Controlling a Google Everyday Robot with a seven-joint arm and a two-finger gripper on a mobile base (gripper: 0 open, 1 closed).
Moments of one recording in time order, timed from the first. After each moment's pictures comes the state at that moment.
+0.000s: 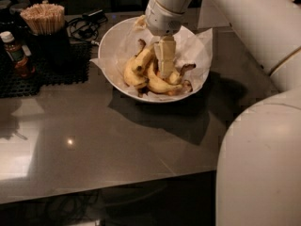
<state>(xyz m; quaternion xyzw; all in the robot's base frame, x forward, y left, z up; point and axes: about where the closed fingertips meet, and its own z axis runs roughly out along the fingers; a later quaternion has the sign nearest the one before) 0.640 0.012 0.903 -0.85 0.50 0.06 0.18</state>
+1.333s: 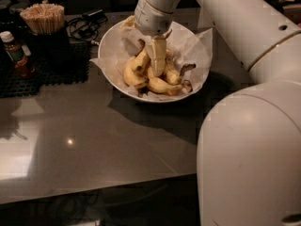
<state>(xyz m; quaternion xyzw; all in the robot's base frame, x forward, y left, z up) 0.648 0.037 0.898 -0.87 0.45 0.08 0.18</state>
